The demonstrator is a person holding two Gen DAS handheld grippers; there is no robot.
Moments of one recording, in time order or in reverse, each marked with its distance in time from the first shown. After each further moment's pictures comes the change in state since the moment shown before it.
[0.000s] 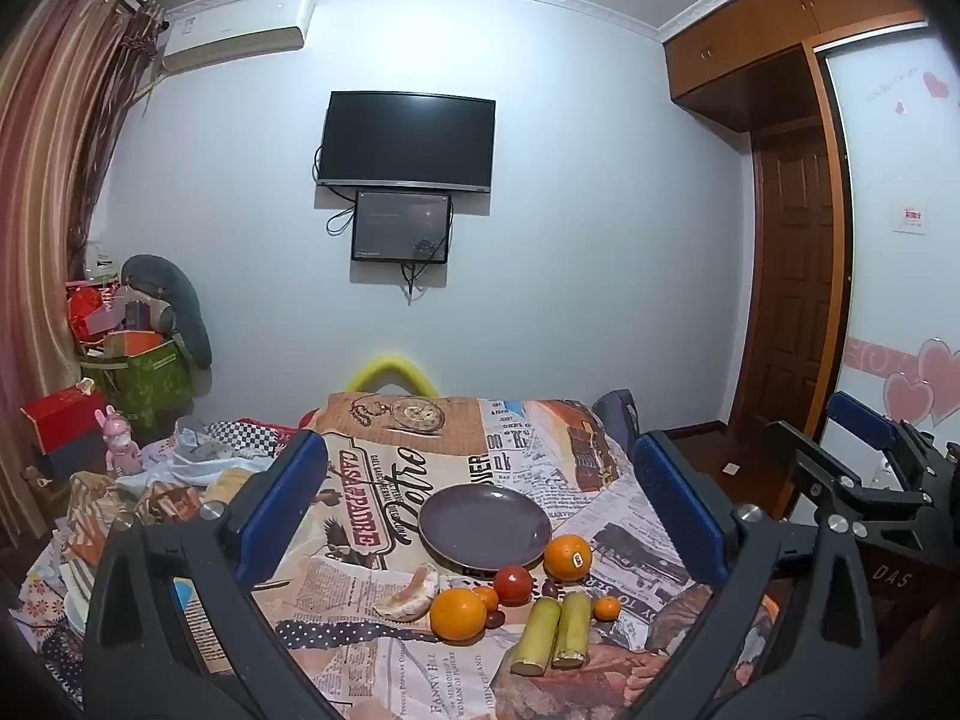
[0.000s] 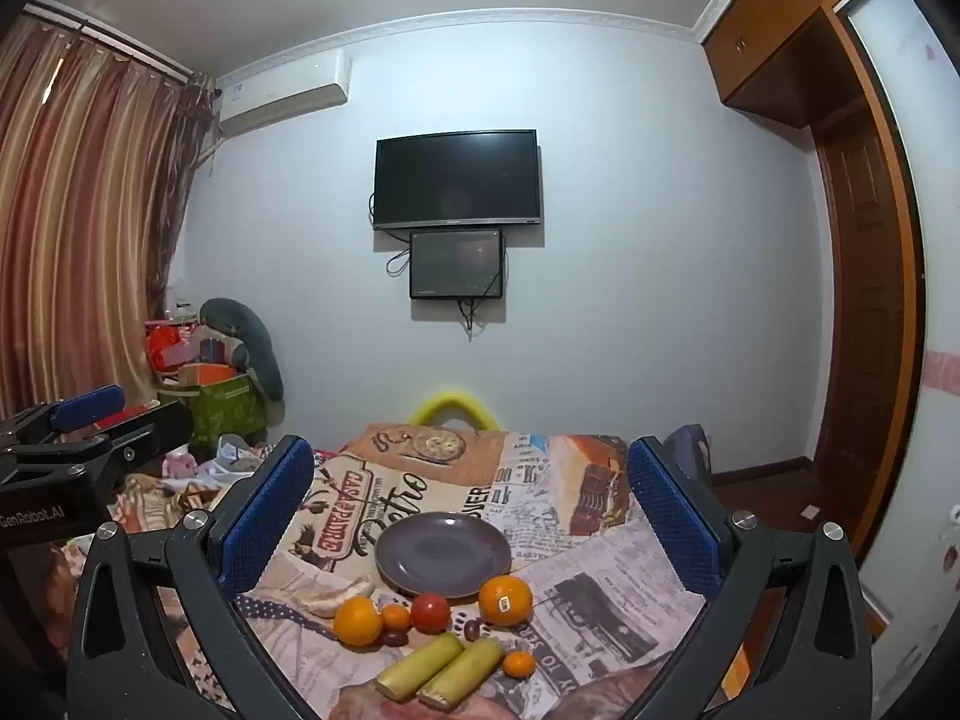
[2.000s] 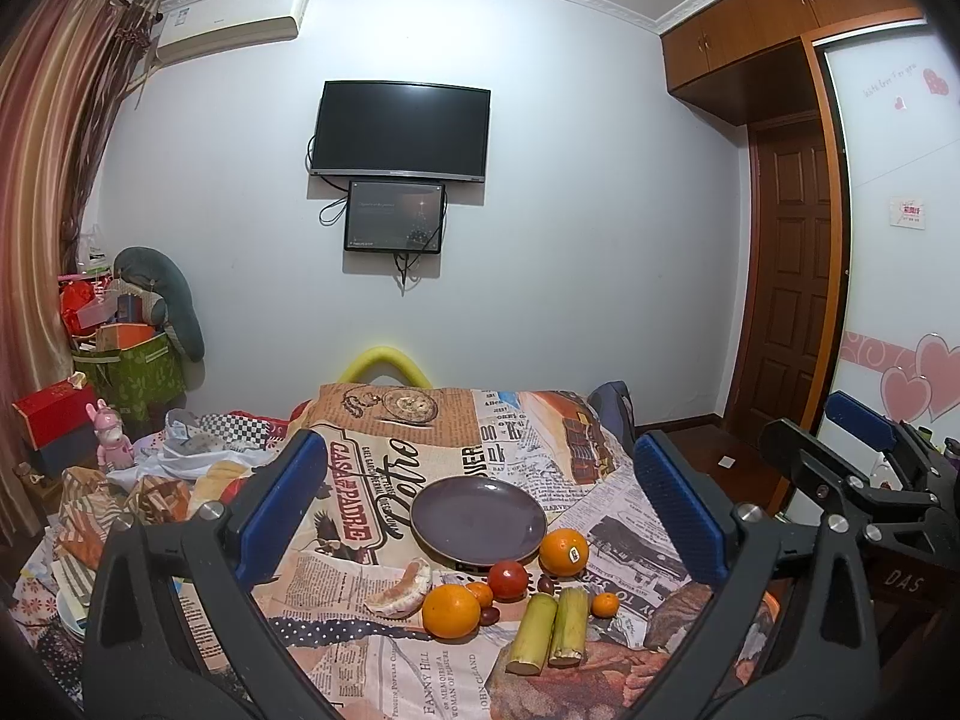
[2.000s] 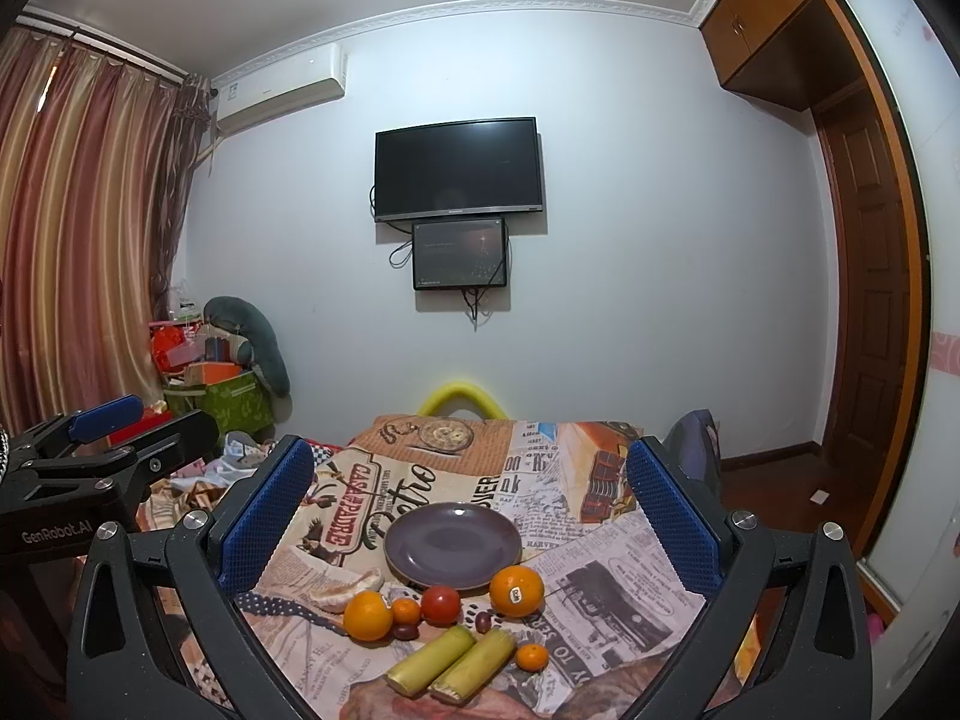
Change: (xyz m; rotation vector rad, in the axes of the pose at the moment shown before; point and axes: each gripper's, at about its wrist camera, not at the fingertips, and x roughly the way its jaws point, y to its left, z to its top) left arm 0.012 0.002 -0.006 -0.007 0.019 -0.015; right arm 0.006 -0.002 -0.005 0.028 0.020 0.017
